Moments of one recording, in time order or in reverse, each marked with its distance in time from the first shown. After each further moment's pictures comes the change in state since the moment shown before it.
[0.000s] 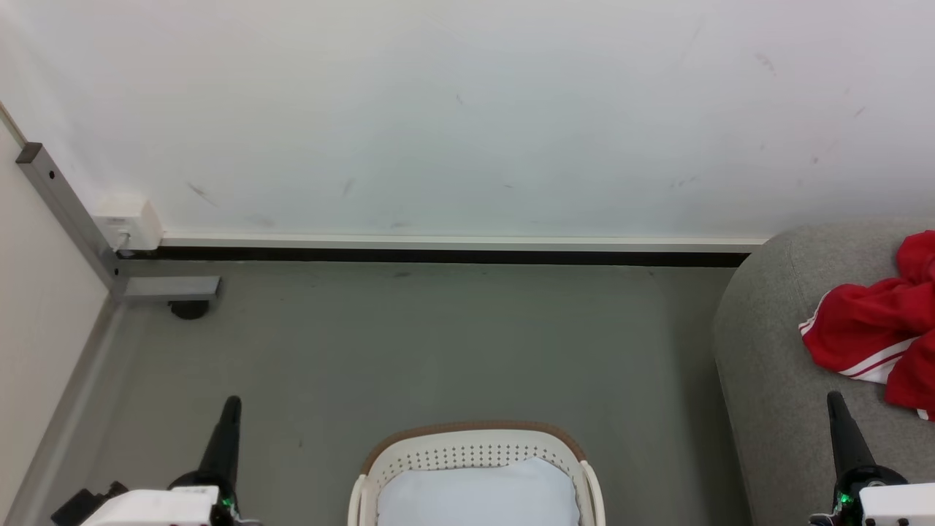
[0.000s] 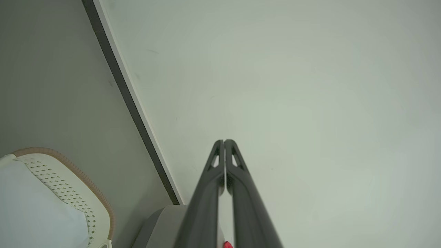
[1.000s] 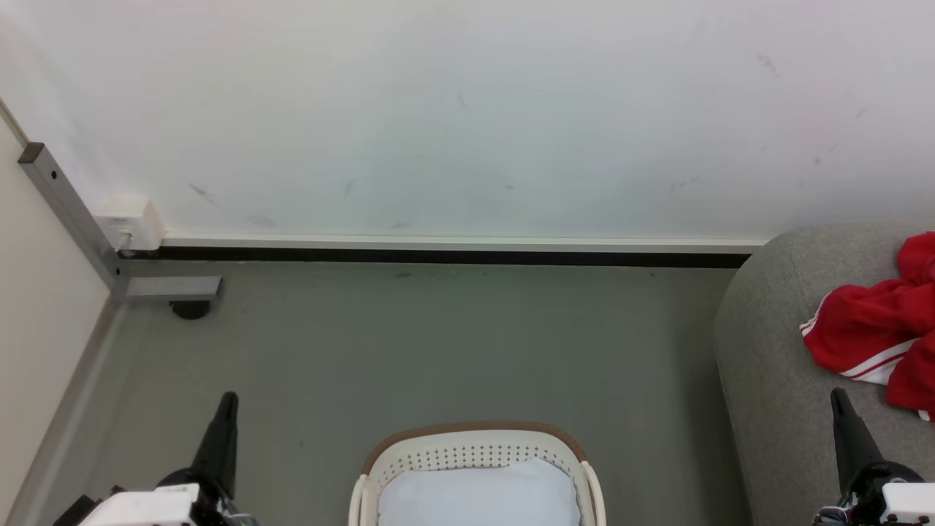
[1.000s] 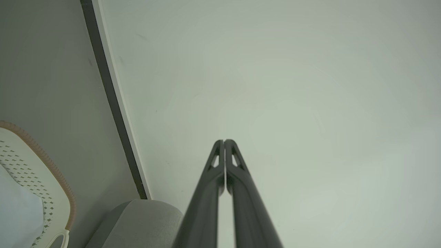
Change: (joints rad) left arm -0.004 -0.008 0.024 -0.007 -0.180 0.000 0.052; right arm -0.009 0.002 -0.025 0.001 0.184 0.000 0.056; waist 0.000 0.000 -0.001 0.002
